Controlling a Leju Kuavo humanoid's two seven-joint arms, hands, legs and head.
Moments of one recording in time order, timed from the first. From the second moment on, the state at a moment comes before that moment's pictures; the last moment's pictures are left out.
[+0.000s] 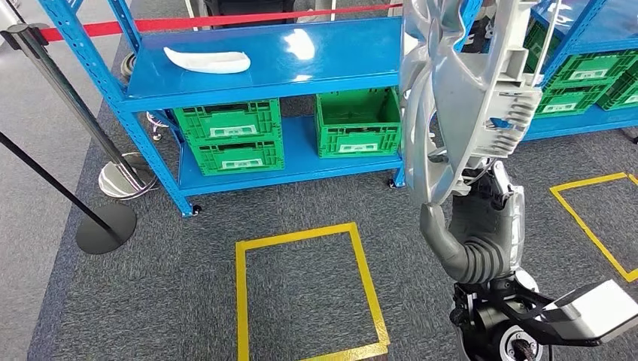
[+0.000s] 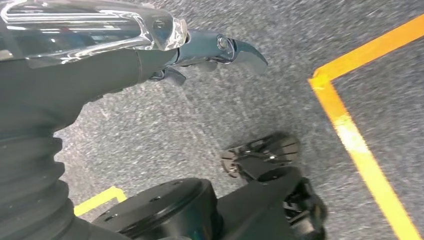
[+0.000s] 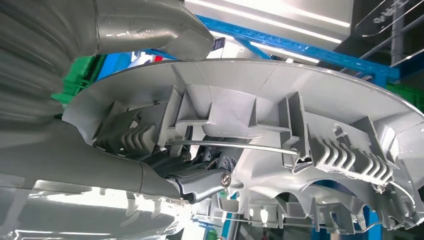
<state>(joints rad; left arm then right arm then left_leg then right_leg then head) -0.09 -0.13 0.19 -0.19 -0.61 0.16 -0.10 -0.03 0.05 0.13 -1.93 -0.01 0.25 -0.61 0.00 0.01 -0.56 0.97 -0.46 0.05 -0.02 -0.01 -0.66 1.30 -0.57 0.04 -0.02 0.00</state>
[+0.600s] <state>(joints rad) -0.09 -0.13 0.20 -0.19 -0.62 0.16 -0.10 -0.05 0.07 0.12 -1.93 -0.02 0.25 -0.60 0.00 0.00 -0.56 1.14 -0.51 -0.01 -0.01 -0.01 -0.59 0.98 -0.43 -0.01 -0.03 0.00</state>
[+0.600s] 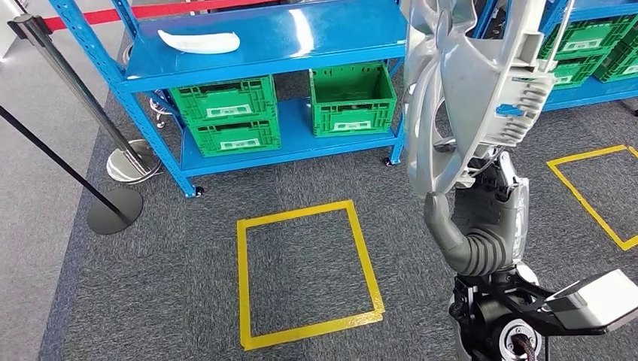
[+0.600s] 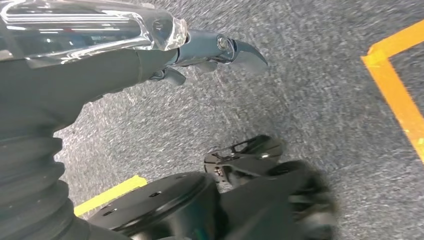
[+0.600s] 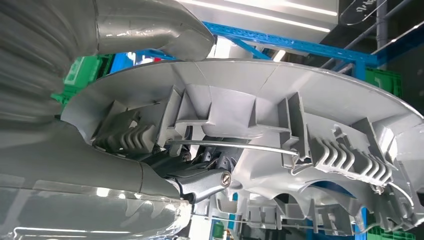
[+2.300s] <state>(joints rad) -0.10 -0.13 0.23 -0.20 -0.64 0.16 -0.09 -0.03 0.06 0.06 -1.91 -0.03 0.18 -0.59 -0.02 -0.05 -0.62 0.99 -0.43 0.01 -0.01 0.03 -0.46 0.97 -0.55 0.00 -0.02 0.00</state>
